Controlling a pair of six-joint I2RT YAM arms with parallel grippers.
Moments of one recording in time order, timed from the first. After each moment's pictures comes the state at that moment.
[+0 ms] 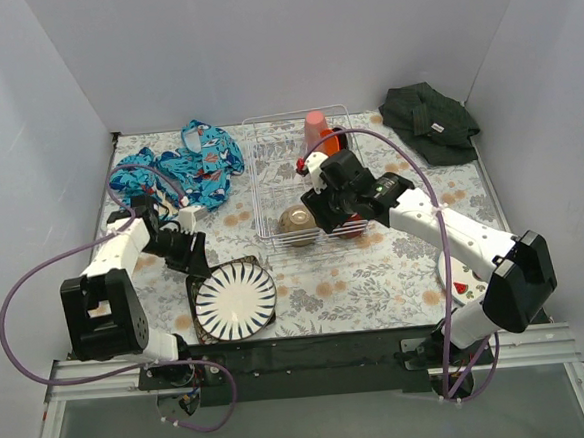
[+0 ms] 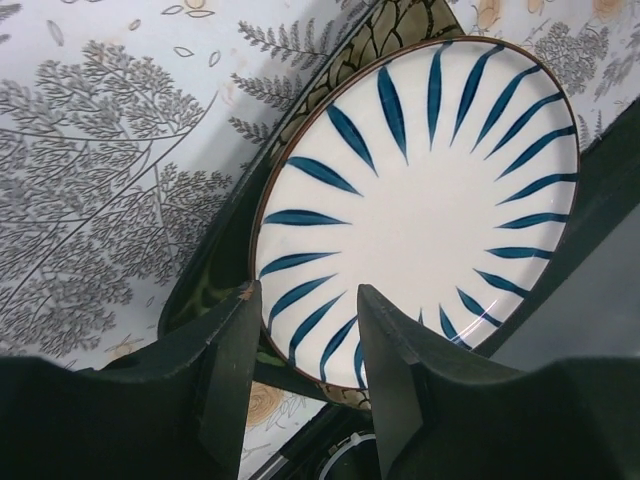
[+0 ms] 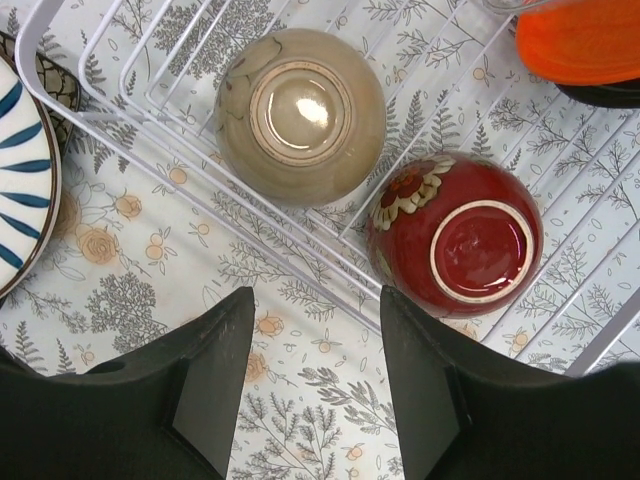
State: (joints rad) left arm 0.12 1.47 0.93 -1.00 0.65 0.57; right arm 0.76 1.49 1.29 -0.64 0.00 -0.03
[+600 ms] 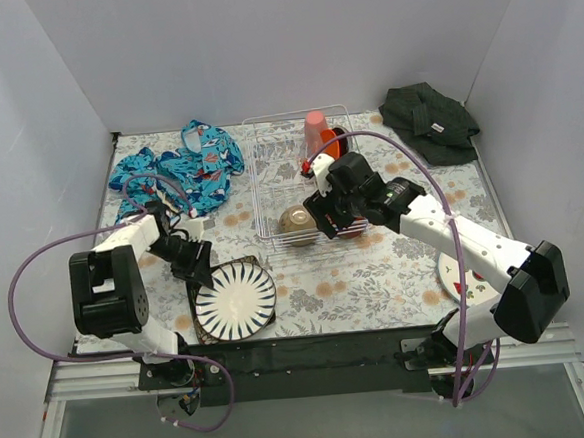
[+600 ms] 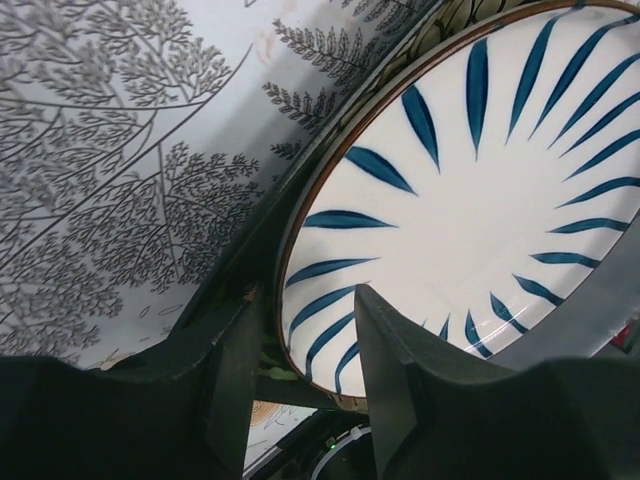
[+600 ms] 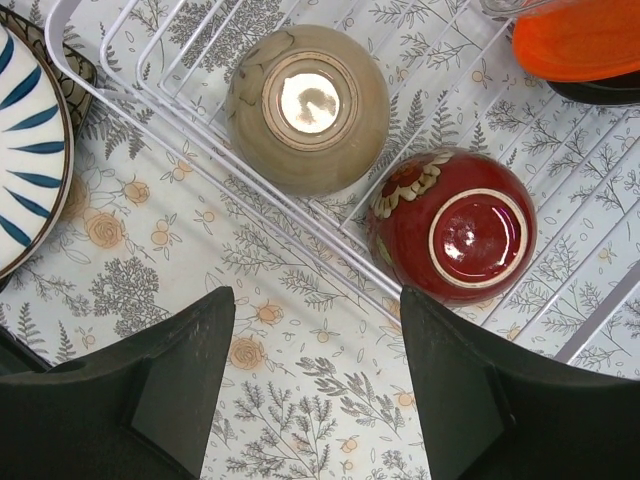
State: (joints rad) left arm 0.09 1.57 0.91 -0.96 0.54 0.52; right arm 0.76 1.41 1.24 -0.63 -0.02 -0.05
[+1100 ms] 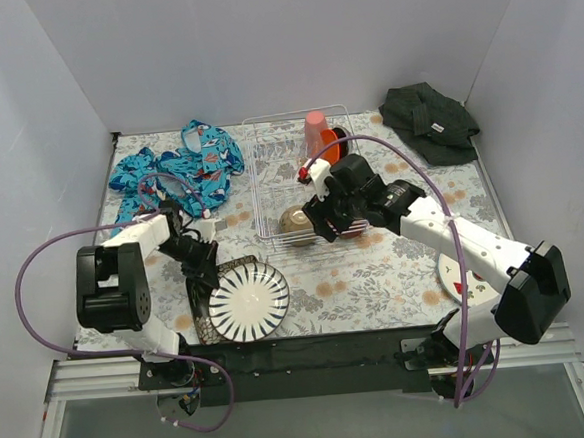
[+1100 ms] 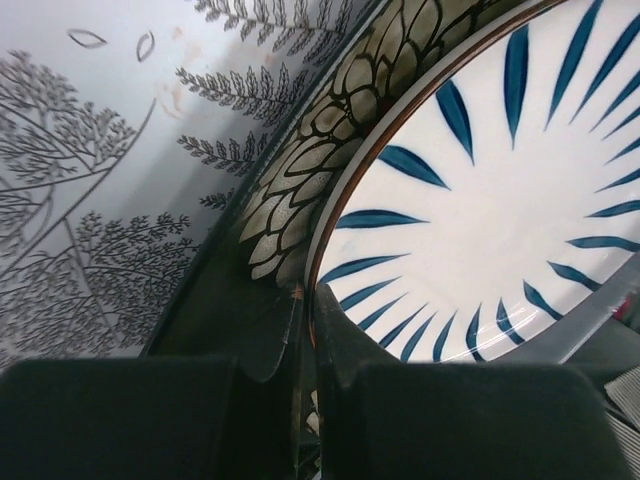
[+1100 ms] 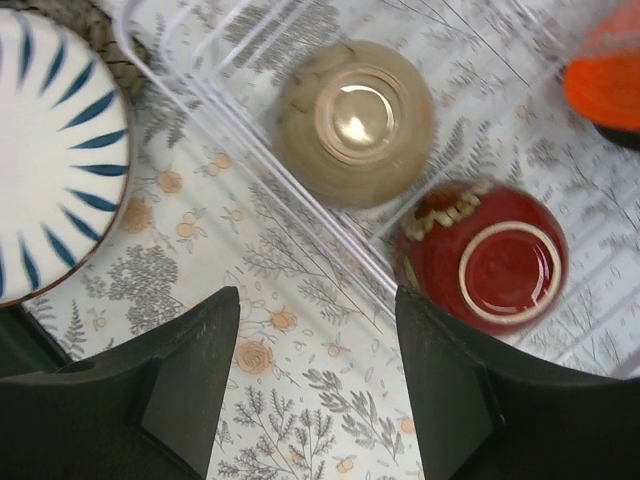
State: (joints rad) left arm -0.01 1.63 0.89 -0.92 0.59 0.49; right arm 0.76 1.39 1.19 -0.60 -0.08 -0.11
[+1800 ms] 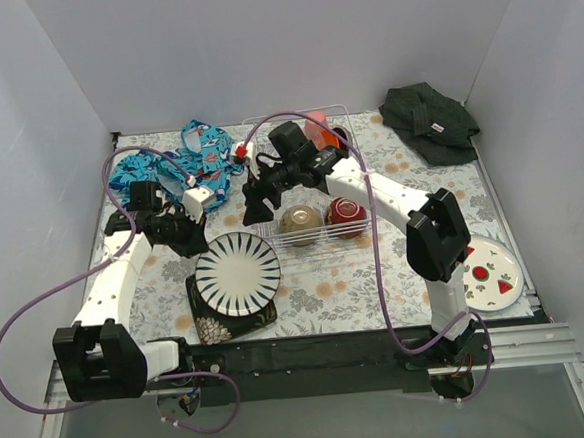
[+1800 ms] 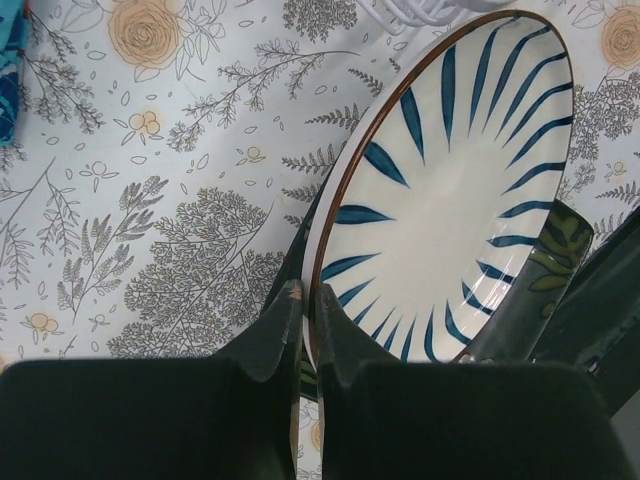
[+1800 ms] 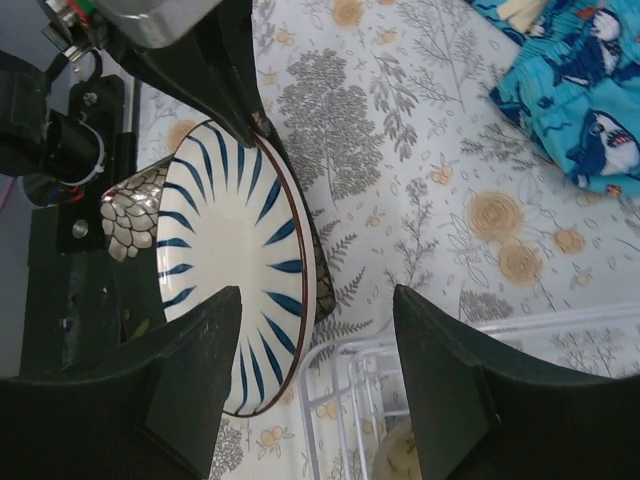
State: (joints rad) left arm -0.01 1.24 0.99 -0.87 0.57 0.59; right arm 0.78 1.95 1.75 -0.47 -0.77 -0.24
